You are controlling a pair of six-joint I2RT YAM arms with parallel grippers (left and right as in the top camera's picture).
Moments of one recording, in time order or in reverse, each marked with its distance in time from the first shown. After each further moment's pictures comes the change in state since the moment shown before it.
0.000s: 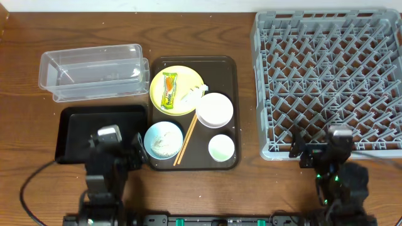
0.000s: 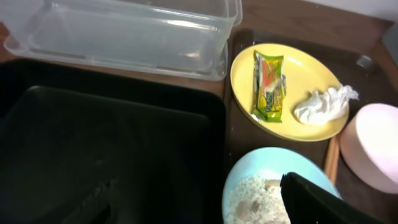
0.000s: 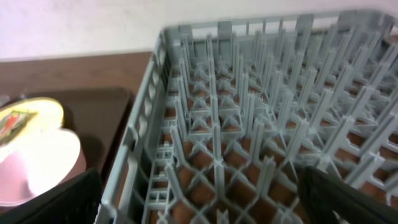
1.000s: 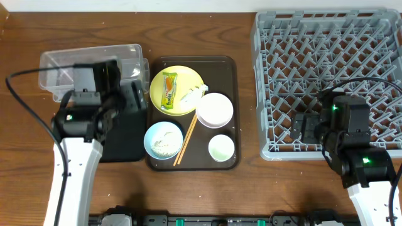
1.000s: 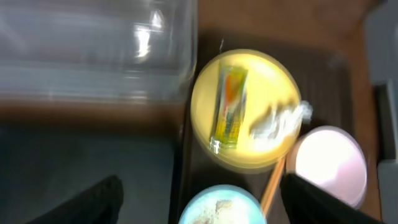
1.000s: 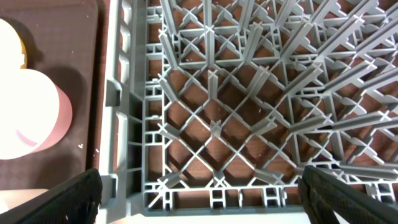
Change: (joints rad) left arm -0.011 0.843 0.783 -0.225 0.124 0.028; right arm 0.000 0.640 0.533 -0.426 0.003 0.011
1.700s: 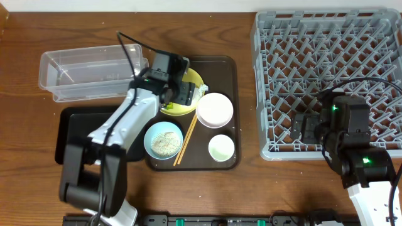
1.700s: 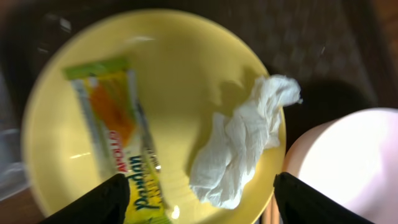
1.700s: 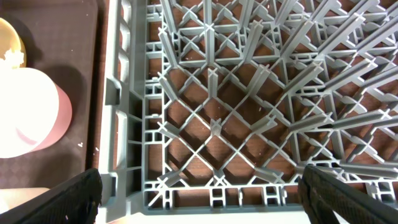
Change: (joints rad) left arm -0.285 0.519 0.000 0.308 0.000 0.161; right arm 0.000 0.000 0.000 -0.005 0.000 0.000
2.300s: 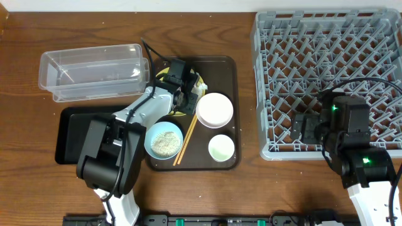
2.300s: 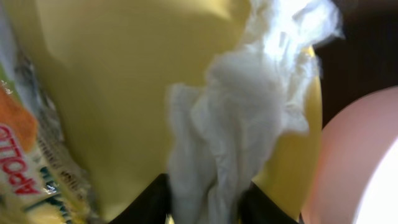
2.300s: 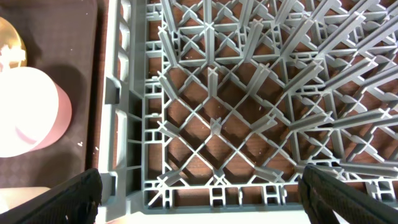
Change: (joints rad) left arm -0.049 0.160 0.000 0.010 -0.001 0.014; right arm 0.000 0.000 0.000 -0.003 0.000 0.000
